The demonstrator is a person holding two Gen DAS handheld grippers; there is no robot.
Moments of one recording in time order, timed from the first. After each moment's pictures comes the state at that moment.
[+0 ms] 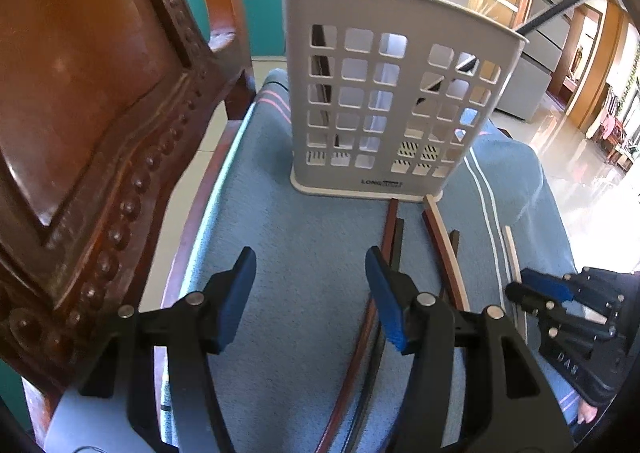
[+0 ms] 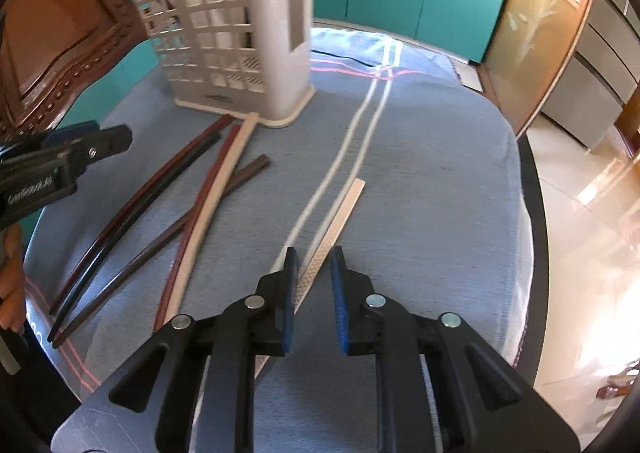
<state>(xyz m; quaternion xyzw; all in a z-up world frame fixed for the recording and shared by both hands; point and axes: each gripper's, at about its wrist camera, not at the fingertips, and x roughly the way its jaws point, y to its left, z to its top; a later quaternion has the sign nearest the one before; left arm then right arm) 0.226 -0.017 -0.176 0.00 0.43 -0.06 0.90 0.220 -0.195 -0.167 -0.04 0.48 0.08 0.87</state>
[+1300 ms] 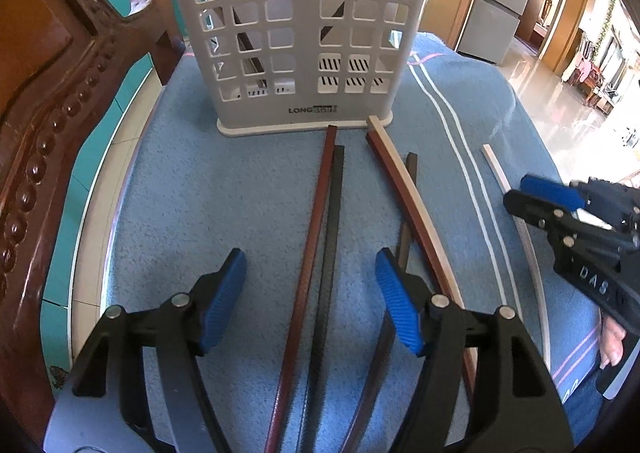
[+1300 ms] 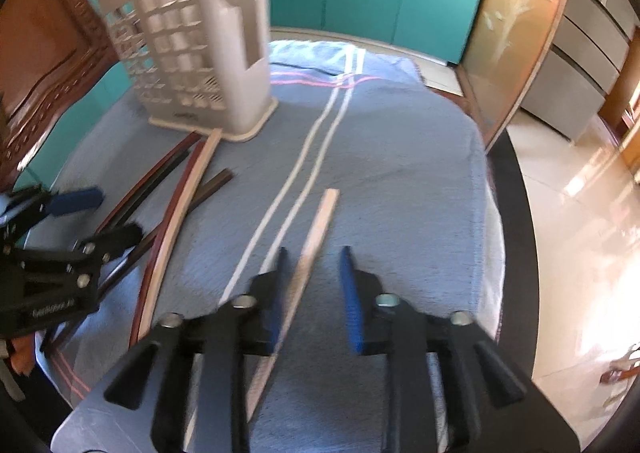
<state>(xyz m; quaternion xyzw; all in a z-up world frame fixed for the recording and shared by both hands) 0.213 -0.065 -0.217 0.05 0.48 -0.13 0.87 0.222 -0.217 -0.163 -0.02 0.47 0.04 0.88</state>
